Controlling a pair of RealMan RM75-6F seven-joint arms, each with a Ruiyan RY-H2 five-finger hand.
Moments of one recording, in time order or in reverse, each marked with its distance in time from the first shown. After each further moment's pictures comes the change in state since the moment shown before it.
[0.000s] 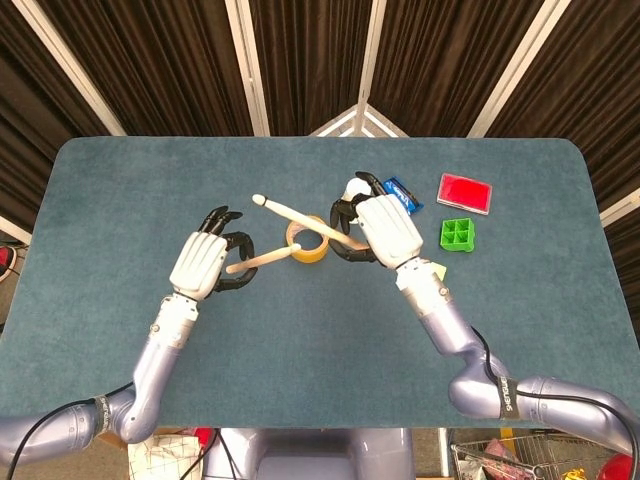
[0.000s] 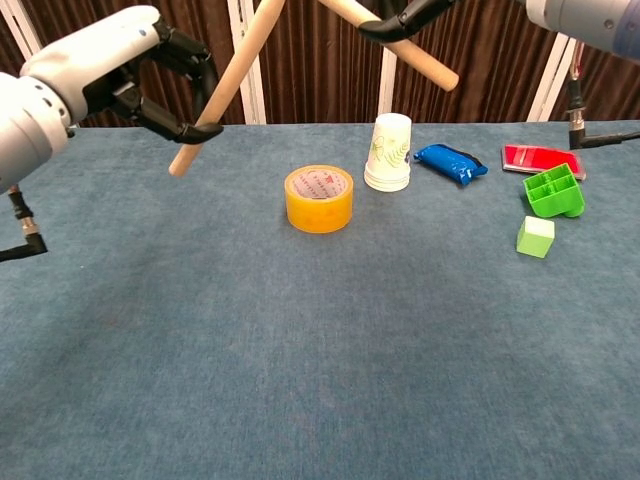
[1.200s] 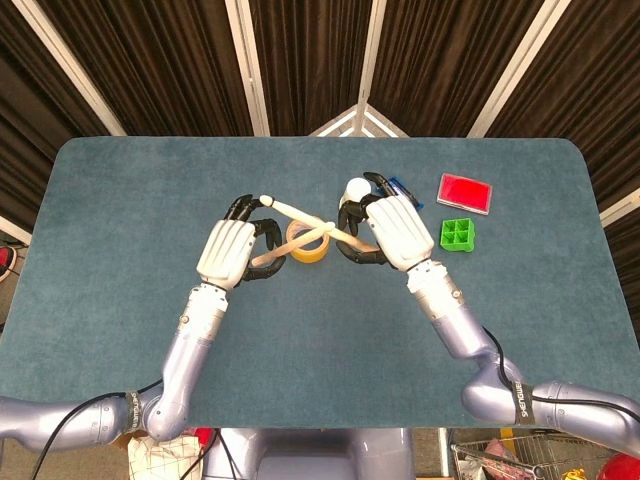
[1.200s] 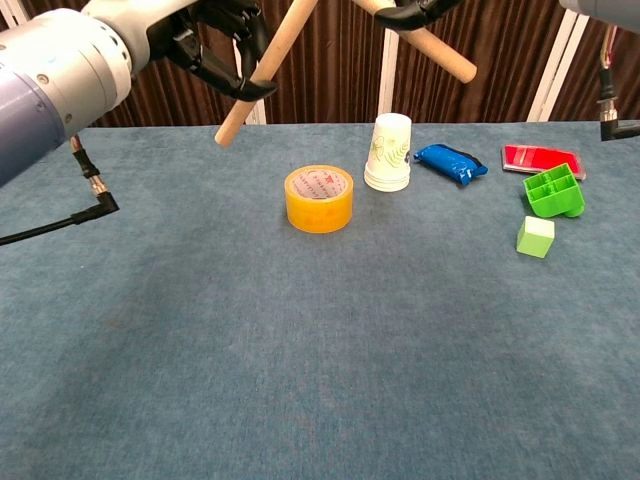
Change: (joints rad) left arm -0.112 -0.051 -0.123 -0.137 -0.226 0.022 0.230; right arm -0.018 0.065 -0.024 -0.053 -0.025 0.014 0.042
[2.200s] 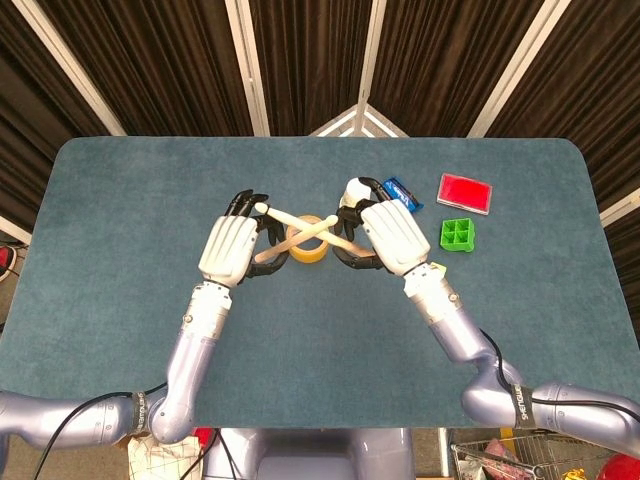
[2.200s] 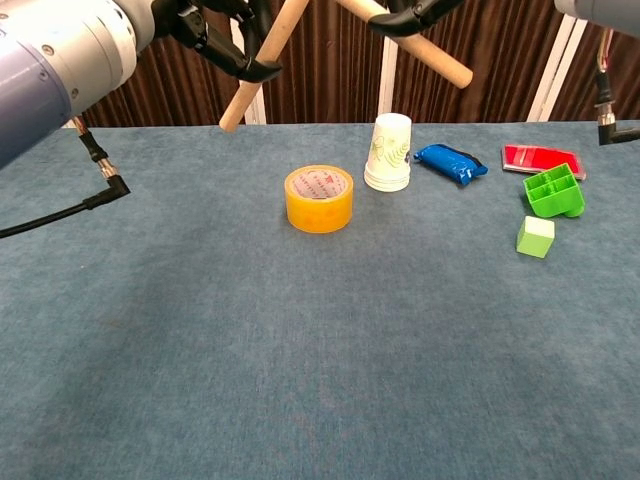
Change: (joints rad) left arm -0.037 0.000 -0.019 -0.047 -0.068 0.050 0.066; right arm 0.007 0.004 -0.006 -0.021 0.008 0.005 -0.008
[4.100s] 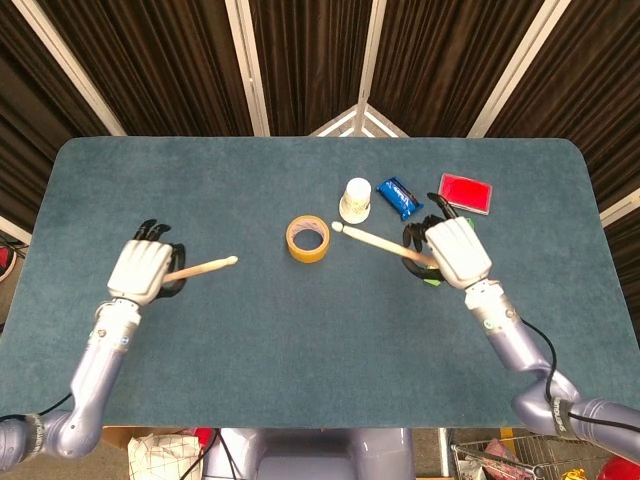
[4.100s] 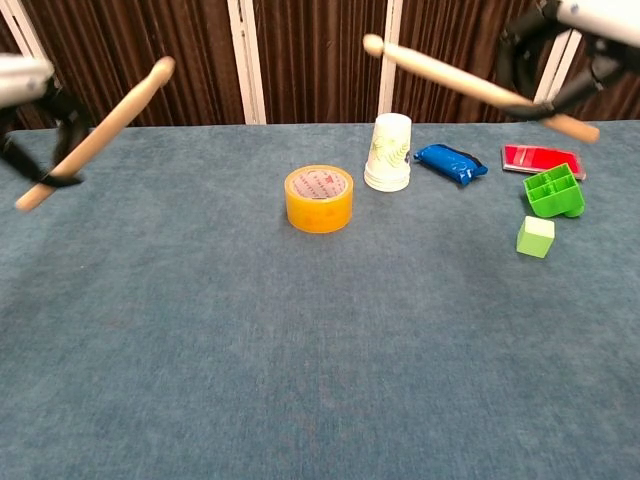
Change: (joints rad) left arm 0.180 0.368 0.309 0.002 0.000 -0.088 0.044; right arm -0.164 0.005 -0.227 0.323 -0.307 0.147 0.141
